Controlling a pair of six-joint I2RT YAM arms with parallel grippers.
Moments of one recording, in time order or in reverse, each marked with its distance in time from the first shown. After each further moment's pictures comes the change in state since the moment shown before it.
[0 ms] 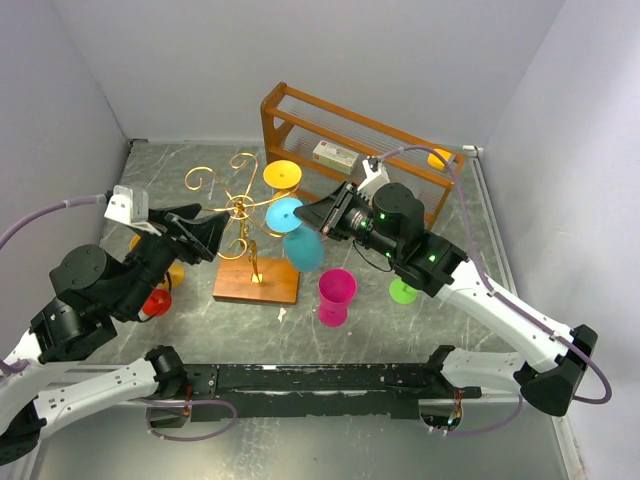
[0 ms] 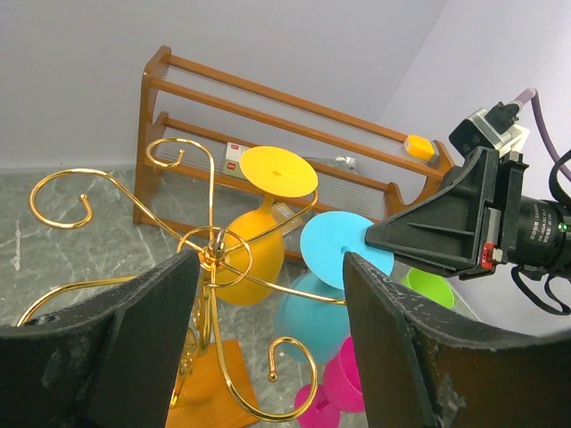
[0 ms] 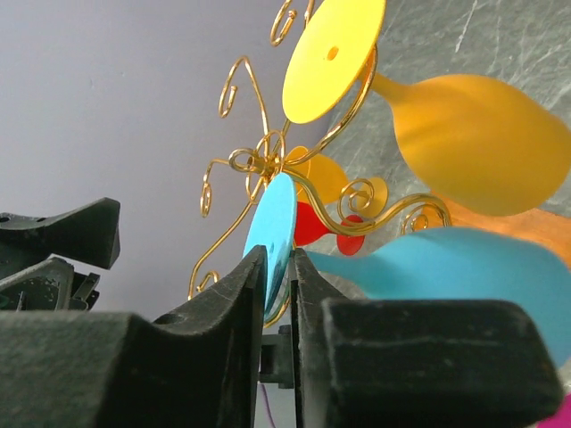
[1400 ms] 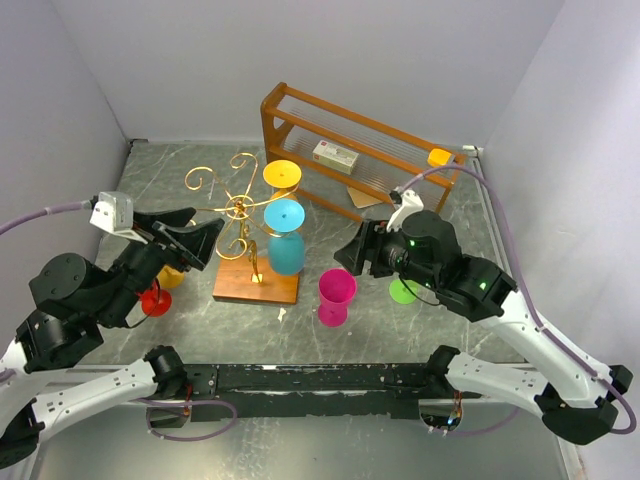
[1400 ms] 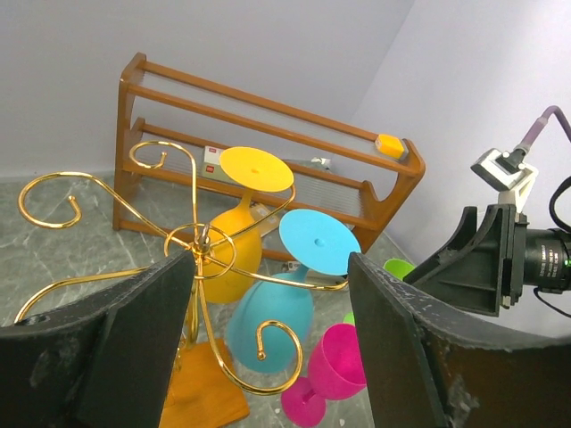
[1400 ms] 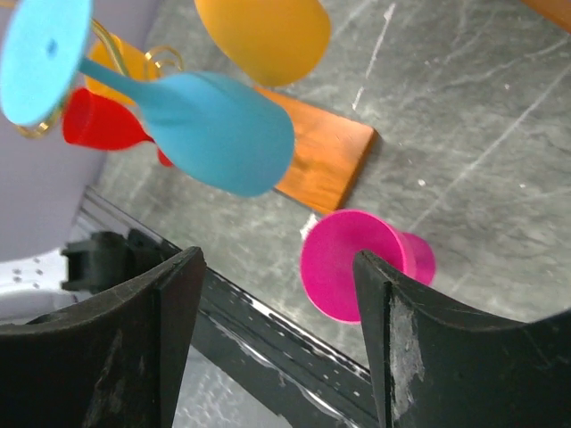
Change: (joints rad) left arm 0.000 -0.058 0.011 -0.029 0.071 -0.008; right arm 0.000 -0.235 -0.027 -0.505 0.096 -0.327
